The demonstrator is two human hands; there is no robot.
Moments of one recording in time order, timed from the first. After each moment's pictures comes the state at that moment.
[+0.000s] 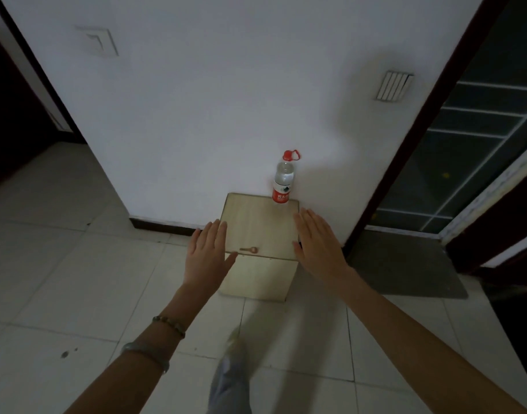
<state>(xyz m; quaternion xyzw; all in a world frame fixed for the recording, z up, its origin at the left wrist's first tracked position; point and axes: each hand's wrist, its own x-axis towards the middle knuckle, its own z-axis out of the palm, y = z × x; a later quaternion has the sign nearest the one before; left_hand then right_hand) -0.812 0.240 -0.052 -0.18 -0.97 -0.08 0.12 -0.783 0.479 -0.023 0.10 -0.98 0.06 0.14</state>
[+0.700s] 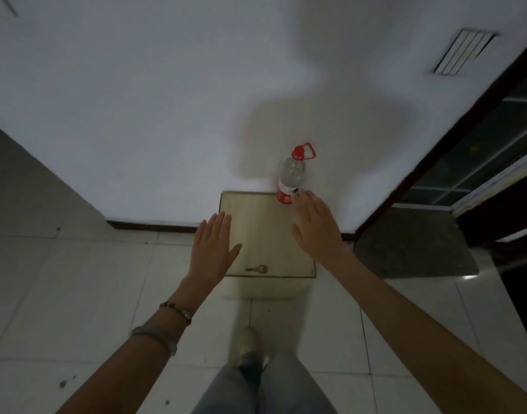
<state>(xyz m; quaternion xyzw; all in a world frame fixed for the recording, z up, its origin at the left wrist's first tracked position) -1.062 0.252 -0.114 -0.24 -0.96 -0.10 0.03 -1.027 0.481 -0.070 0.05 -0.99 0.07 0.08</state>
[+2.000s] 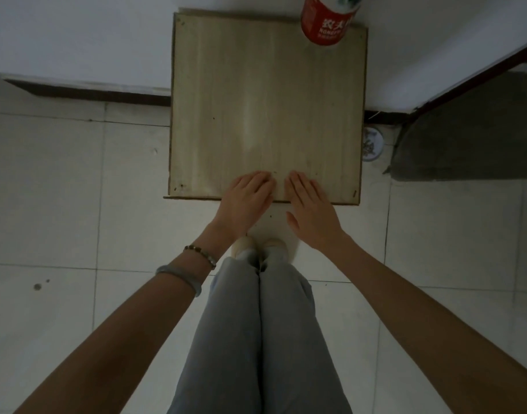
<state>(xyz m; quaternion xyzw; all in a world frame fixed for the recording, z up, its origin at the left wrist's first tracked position) -1.094 0.328 -0.467 -0.37 -0.90 -0.20 -0.08 -1.025 0.499 -0.470 0.09 -0.98 0.07 -0.18</state>
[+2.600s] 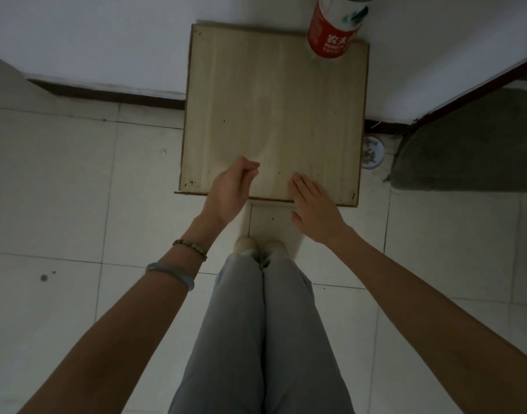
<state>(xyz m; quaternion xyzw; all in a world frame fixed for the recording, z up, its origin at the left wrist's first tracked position) -1.108 0.308 -0.428 -0.15 -0.87 -0.45 -0.12 -1.031 0.503 -0.454 0.12 -0.96 0.08 -0.23</state>
